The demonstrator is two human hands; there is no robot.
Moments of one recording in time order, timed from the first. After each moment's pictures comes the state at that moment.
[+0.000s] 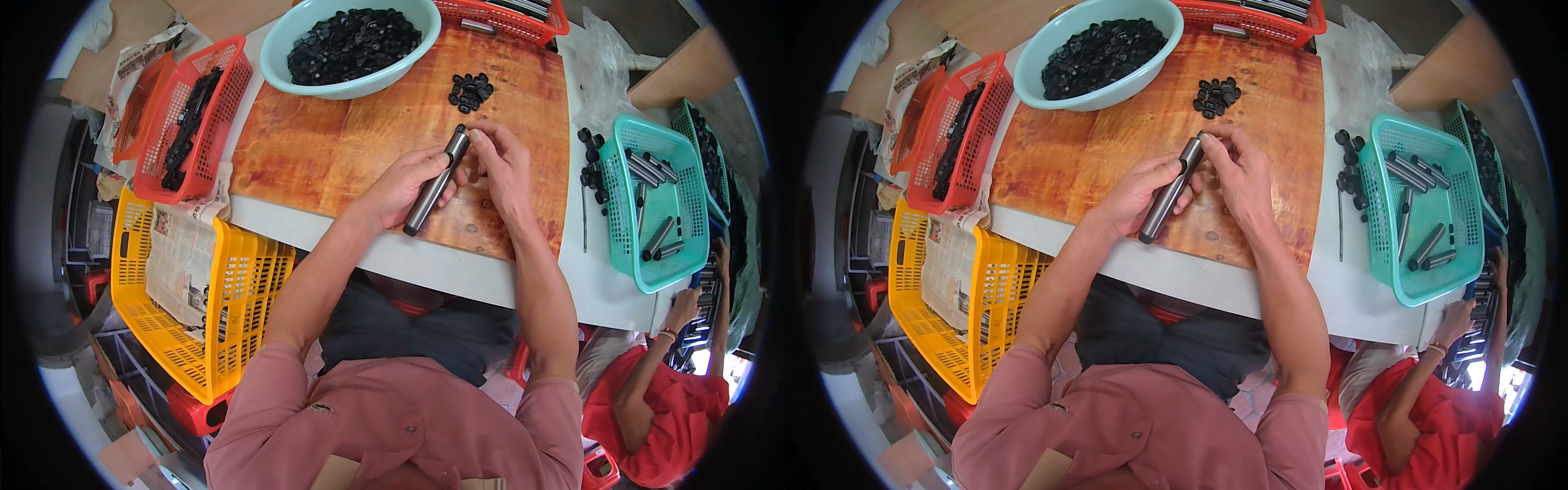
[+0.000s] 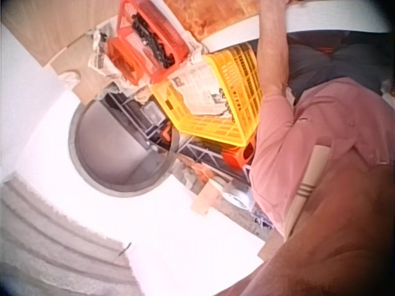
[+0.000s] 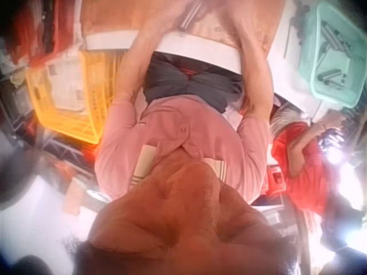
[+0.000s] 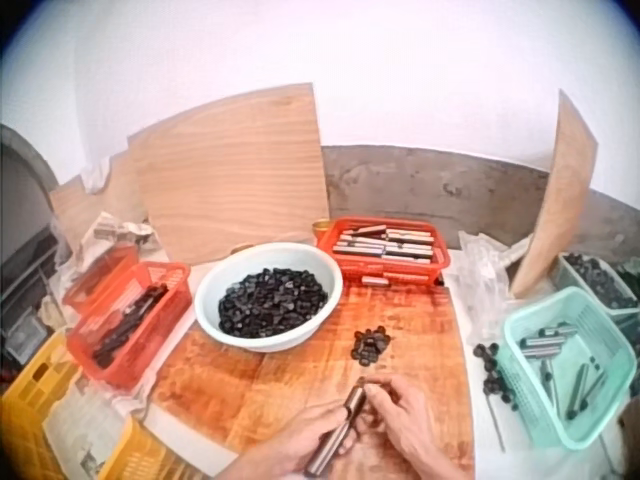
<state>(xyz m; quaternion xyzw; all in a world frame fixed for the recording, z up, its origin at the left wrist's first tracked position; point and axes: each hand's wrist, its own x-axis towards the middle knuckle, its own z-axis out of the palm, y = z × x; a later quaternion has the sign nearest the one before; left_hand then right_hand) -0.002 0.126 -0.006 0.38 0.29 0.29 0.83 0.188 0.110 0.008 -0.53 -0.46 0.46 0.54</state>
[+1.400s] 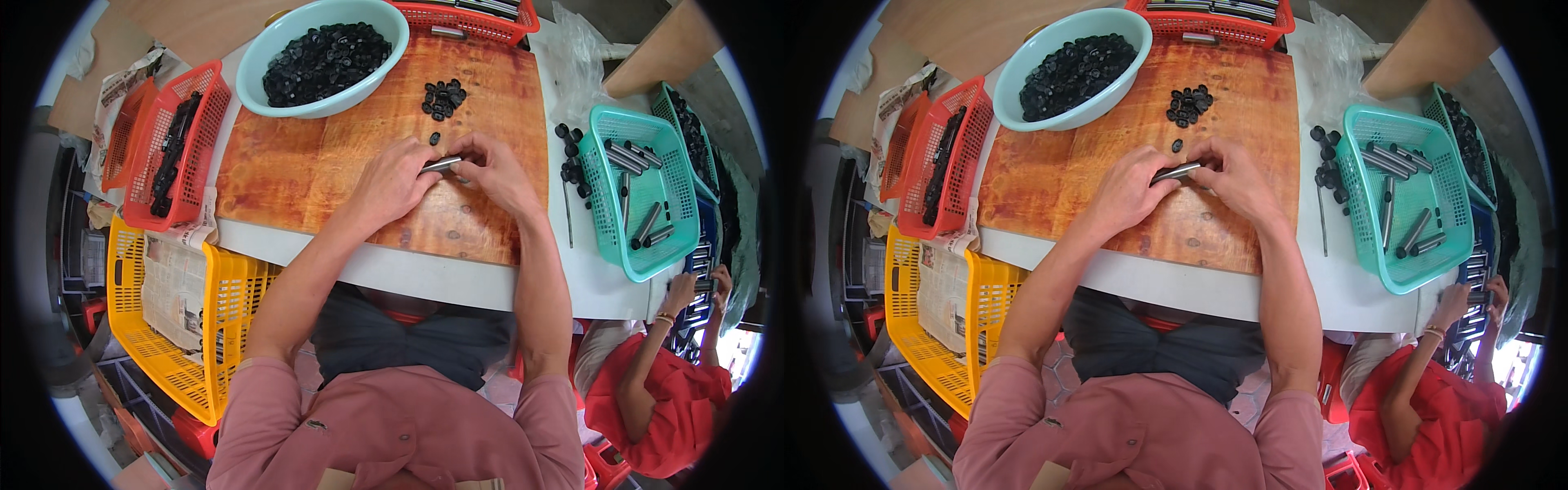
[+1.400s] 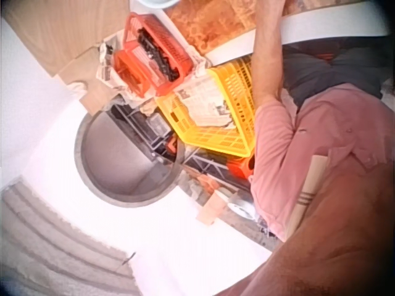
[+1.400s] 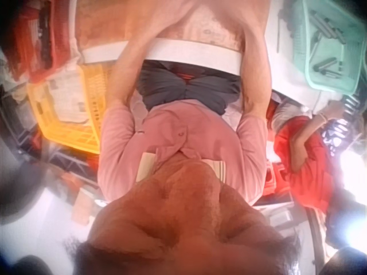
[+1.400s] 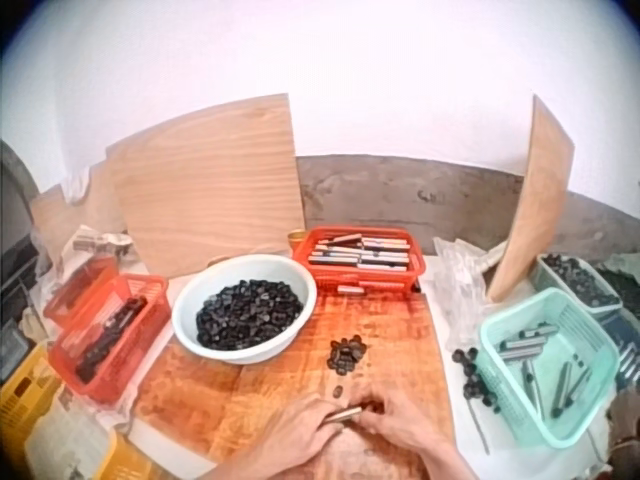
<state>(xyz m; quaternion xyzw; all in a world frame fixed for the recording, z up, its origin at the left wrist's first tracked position) 0.011 0.141 0.018 0.85 0.38 0.27 0.24 0.229 0.119 0.017 -0.55 -0.56 0.50 0.36</state>
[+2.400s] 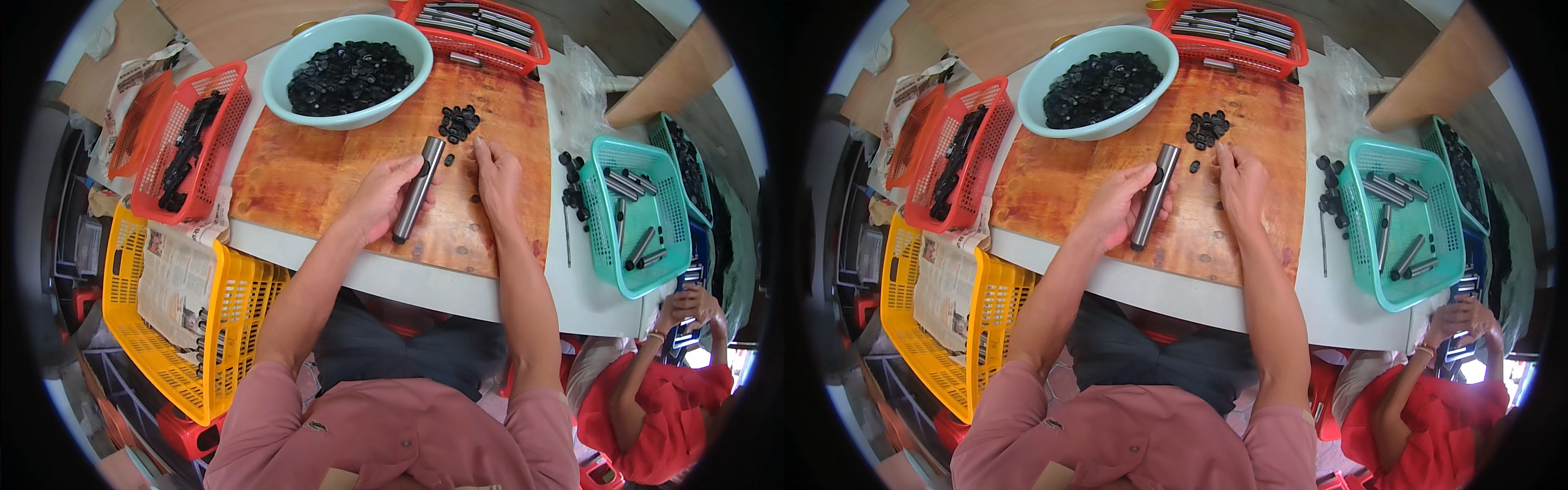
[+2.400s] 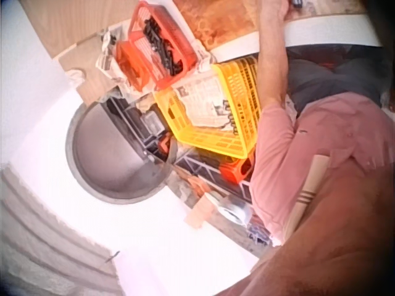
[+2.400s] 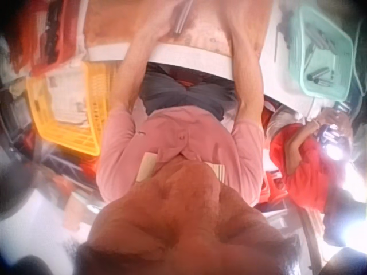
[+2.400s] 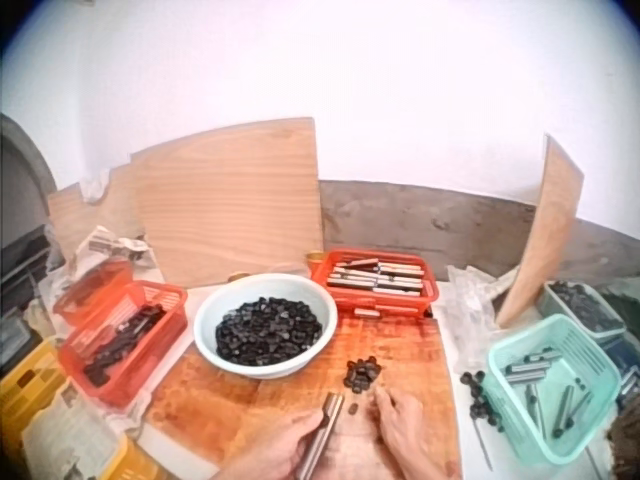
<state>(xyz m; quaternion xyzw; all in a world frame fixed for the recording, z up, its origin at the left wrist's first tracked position) -0.021 0.140 0.030 0.34 0.36 0.33 0.81 0.195 0.147 -0.008 -0.67 -0.48 0.24 0.51</state>
